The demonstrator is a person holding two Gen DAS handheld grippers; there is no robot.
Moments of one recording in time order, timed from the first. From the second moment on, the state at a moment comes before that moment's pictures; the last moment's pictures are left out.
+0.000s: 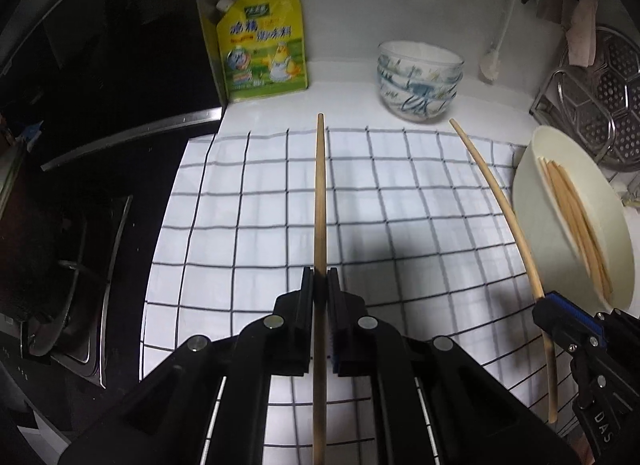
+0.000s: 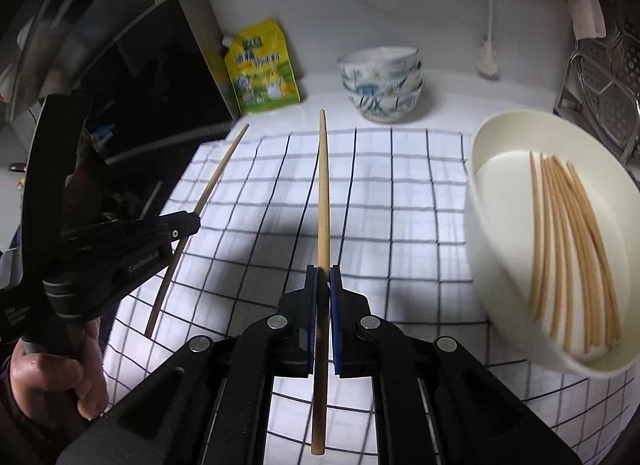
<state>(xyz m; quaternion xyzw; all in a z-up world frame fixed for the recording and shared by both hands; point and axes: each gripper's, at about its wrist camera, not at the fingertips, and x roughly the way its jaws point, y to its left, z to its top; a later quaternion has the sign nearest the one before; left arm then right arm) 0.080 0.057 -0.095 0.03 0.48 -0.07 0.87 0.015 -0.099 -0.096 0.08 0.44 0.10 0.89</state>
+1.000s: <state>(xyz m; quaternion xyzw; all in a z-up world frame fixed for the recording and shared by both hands) 0.105 -0.230 -0.081 0.08 0.47 -0.19 0.86 0.034 -0.351 -0.120 0.13 0.46 0.00 0.88</state>
